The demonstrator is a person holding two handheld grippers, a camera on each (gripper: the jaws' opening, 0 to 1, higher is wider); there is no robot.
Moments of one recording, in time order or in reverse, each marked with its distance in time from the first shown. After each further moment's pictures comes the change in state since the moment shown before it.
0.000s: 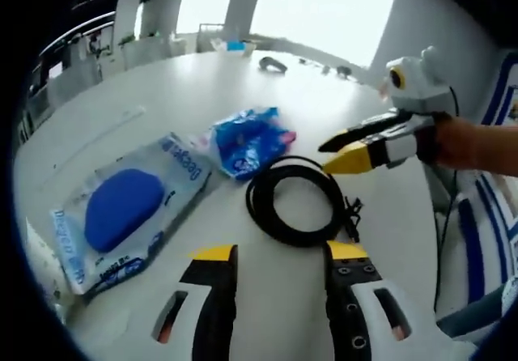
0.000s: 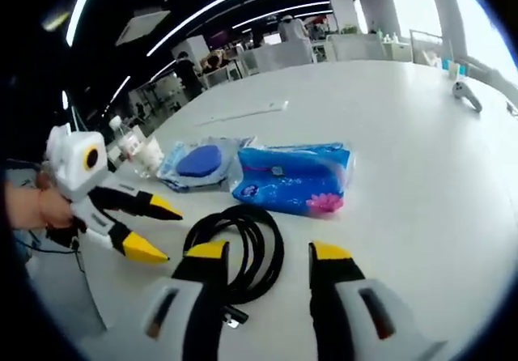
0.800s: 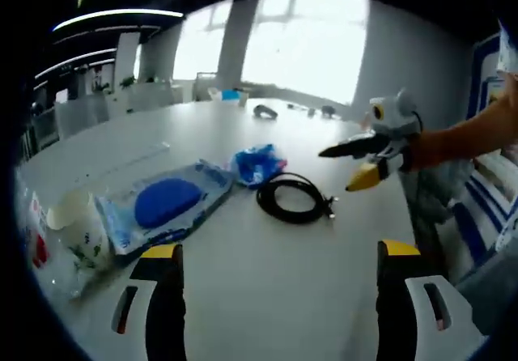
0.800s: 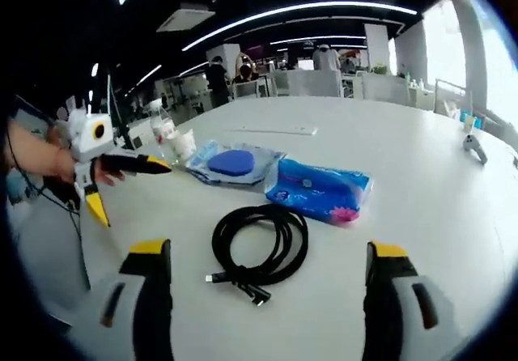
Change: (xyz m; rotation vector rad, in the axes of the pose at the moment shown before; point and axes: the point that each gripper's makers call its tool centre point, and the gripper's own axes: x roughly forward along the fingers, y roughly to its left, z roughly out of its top) left arm -0.101 0.005 -0.029 0.060 -0.270 -0.023; right arm -0.037 0.037 -0.013 -0.190 -0.109 0.055
